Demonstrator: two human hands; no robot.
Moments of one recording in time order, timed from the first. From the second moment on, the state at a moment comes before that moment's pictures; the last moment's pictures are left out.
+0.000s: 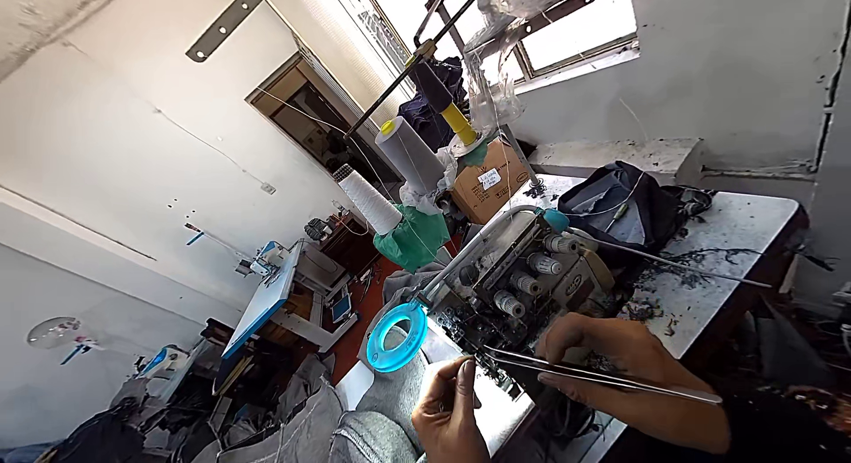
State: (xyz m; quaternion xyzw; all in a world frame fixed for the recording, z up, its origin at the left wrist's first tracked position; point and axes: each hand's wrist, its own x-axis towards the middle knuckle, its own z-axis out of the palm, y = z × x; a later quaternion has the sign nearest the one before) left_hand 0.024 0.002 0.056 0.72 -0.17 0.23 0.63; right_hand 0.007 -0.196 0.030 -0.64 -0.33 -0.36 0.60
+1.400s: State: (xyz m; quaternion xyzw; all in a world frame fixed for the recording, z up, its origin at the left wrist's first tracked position) left_hand 0.009 0.030 0.052 0.70 -0.10 0.28 0.65; right_hand 0.043 -0.170 0.032 -0.65 -0.29 -0.40 0.58
